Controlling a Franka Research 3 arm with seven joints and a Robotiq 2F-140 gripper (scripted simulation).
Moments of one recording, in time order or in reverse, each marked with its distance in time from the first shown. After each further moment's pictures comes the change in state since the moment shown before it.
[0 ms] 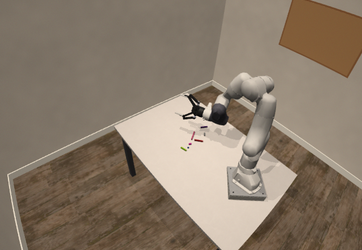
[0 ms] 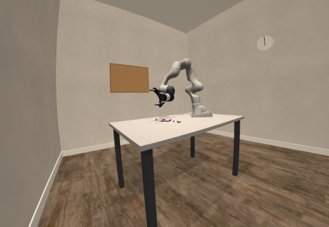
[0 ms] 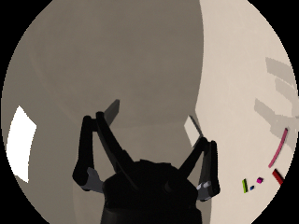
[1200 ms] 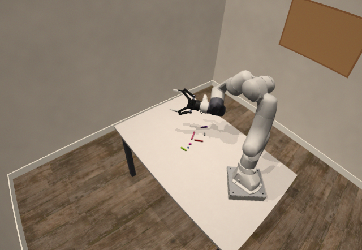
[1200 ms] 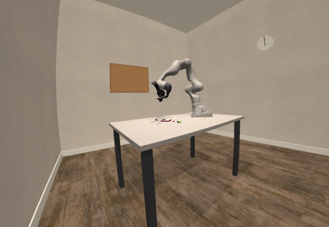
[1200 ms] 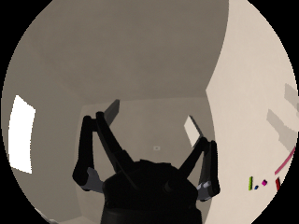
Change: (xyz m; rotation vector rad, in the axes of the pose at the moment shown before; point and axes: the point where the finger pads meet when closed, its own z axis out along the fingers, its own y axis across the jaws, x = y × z) arm -0.063 -0.035 0.032 -0.037 -0.264 -0.046
